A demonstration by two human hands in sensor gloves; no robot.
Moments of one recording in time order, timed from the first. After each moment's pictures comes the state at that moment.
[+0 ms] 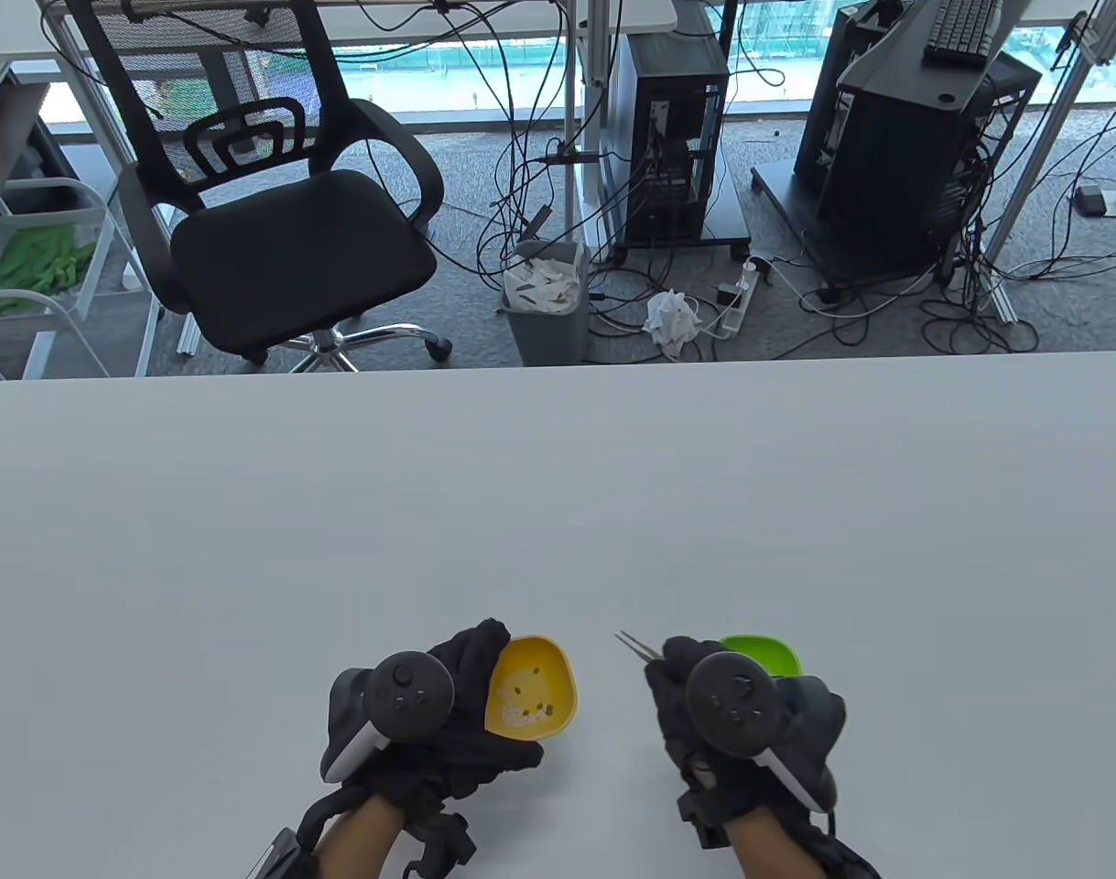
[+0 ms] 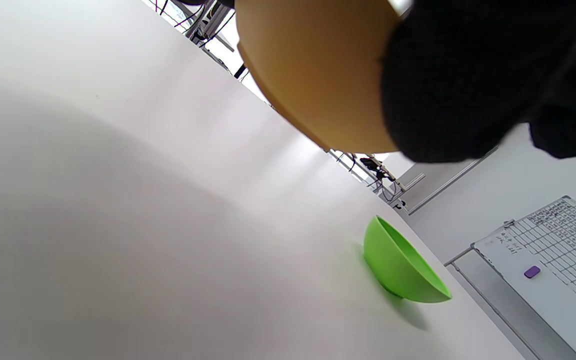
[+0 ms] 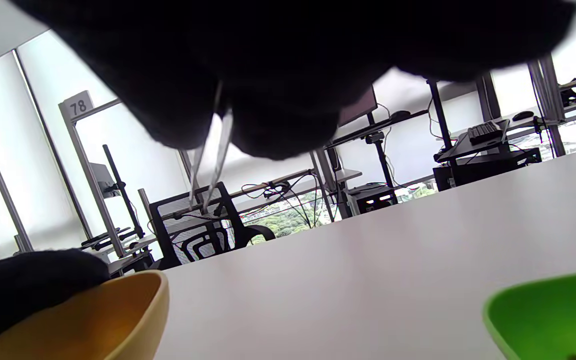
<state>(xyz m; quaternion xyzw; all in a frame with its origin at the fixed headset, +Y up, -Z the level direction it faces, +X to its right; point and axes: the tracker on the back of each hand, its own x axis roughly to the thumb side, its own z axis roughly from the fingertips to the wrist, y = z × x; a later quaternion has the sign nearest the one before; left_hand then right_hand) -0.162 -0.728 -0.256 -0.12 -0.18 0.33 0.92 0.081 -0.637 -0.230 0.07 -0.08 0.97 0.19</state>
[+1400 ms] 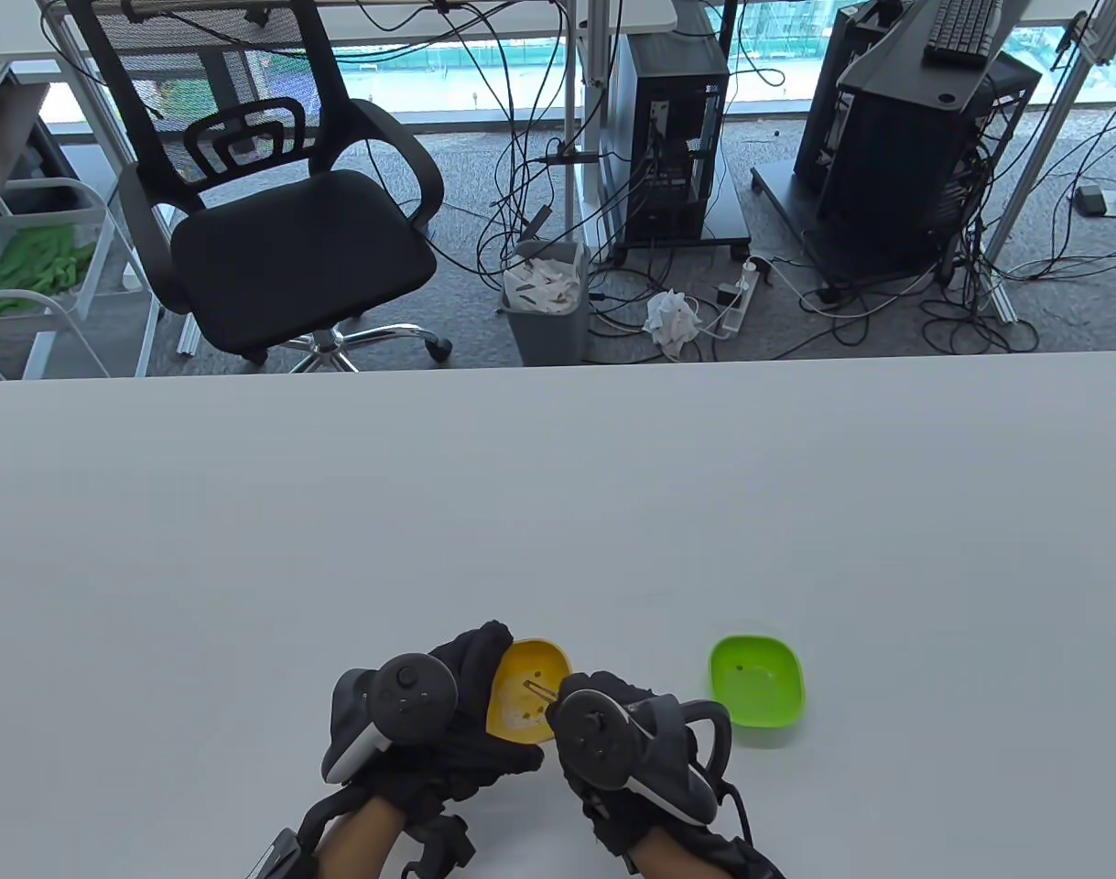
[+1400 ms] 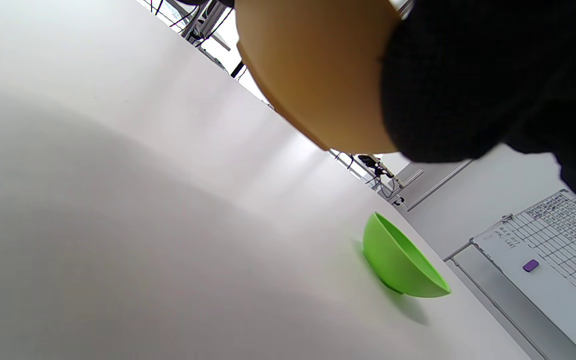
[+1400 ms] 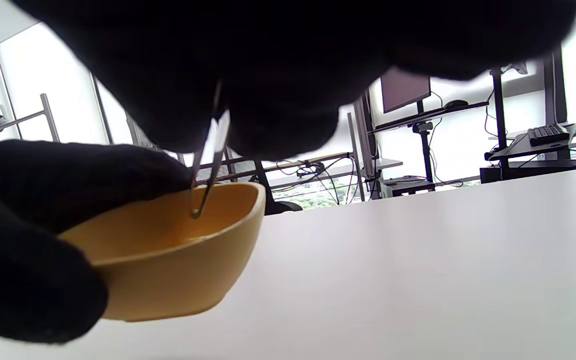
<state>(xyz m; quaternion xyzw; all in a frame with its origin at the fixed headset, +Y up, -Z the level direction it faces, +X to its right) -0.162 -0.728 -0.256 -0.11 -0.18 0.32 0.92 0.052 -0.652 -0.217 0.10 -0.09 0.98 0.16</state>
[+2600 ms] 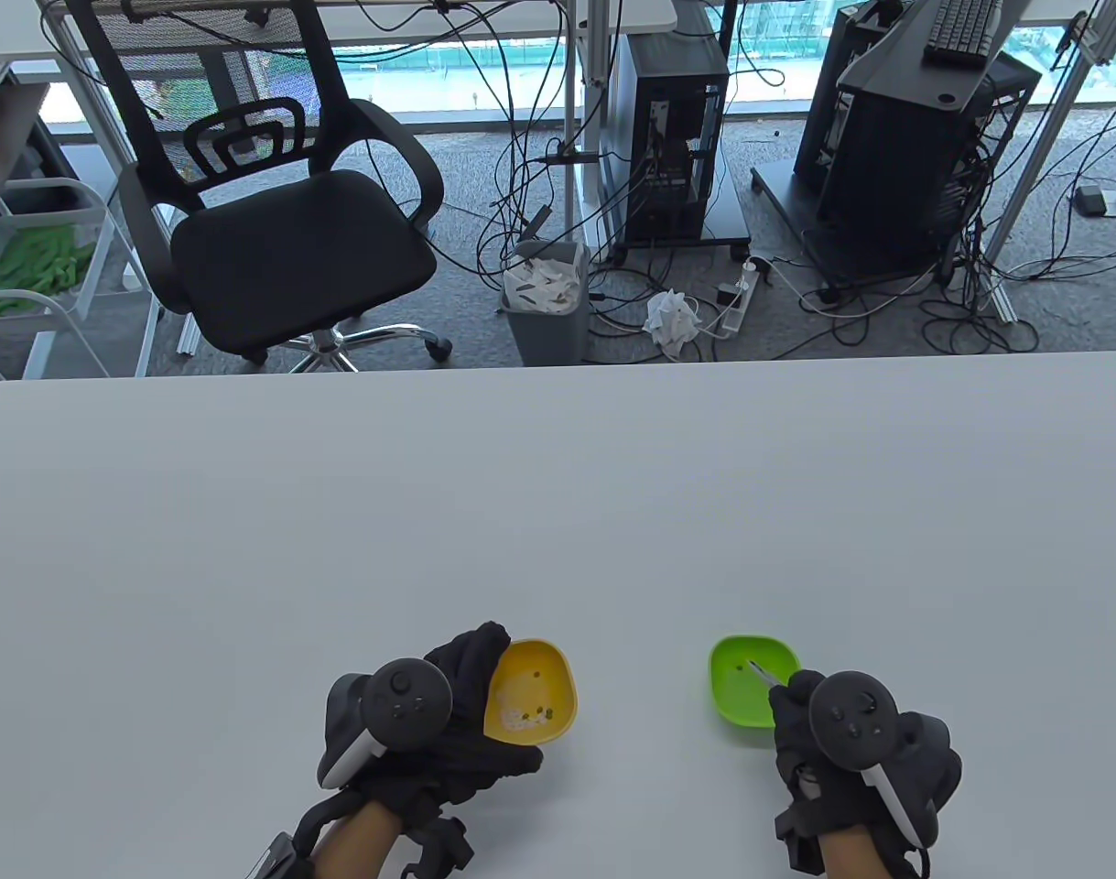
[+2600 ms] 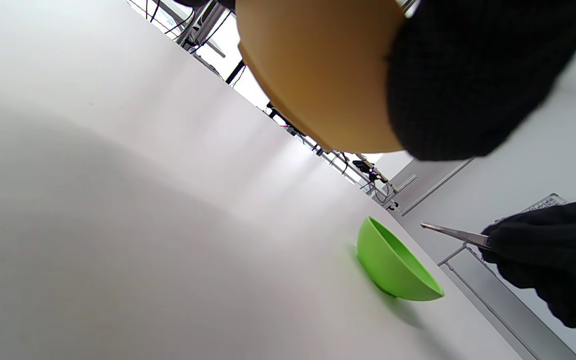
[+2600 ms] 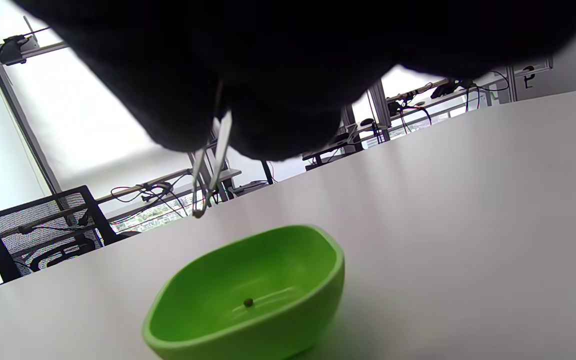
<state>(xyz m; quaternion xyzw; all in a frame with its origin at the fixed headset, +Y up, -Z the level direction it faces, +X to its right) -0.164 -0.729 -0.254 -0.10 -0.19 0.32 0.92 0.212 -0.691 -0.218 -0.12 -0.07 0.97 0.19</state>
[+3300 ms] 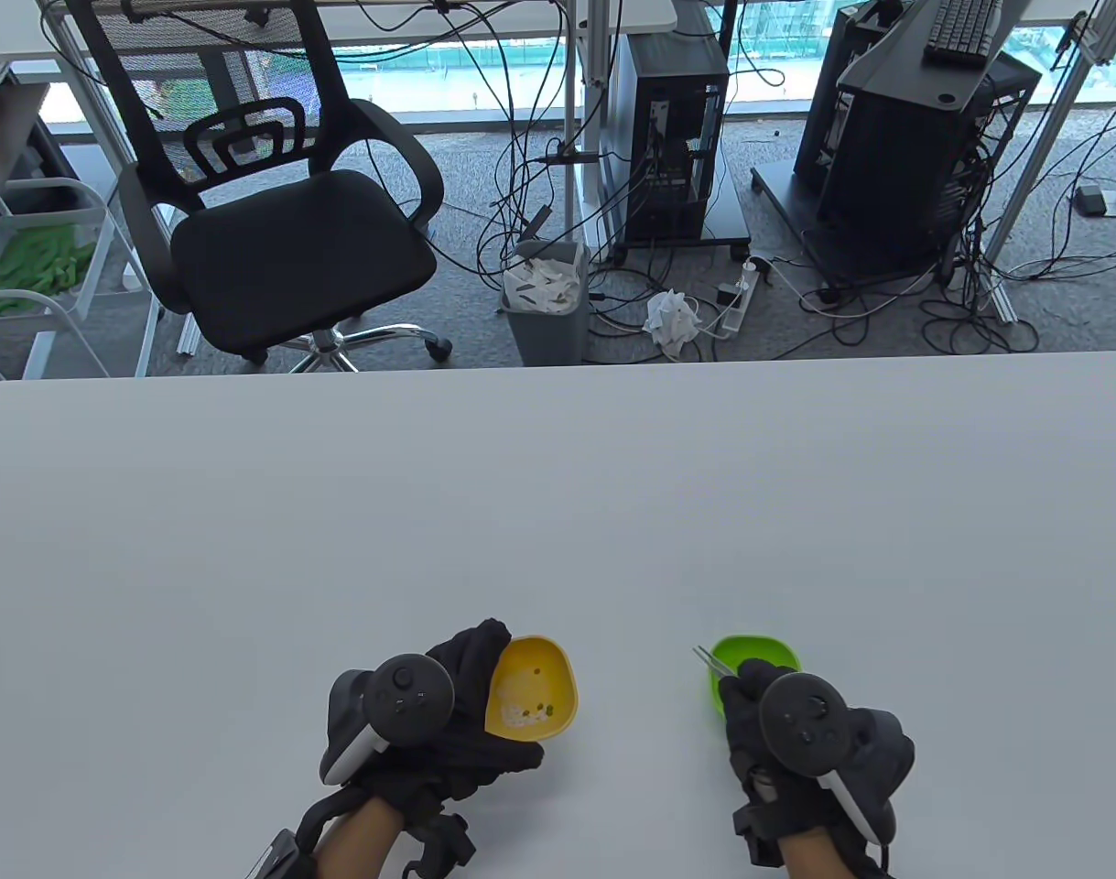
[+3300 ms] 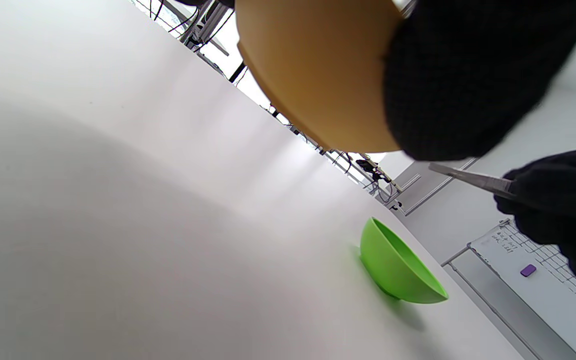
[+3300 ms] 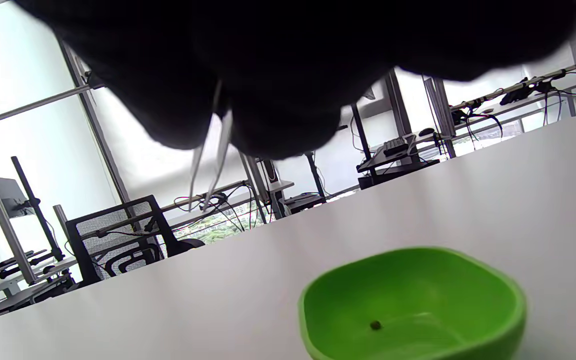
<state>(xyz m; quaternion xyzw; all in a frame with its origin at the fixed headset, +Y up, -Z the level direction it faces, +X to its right) -0.162 -0.729 -0.255 -0.11 -0.18 0.32 0.92 0.142 -0.657 -0.217 -0.02 -0.11 0.98 0.19</state>
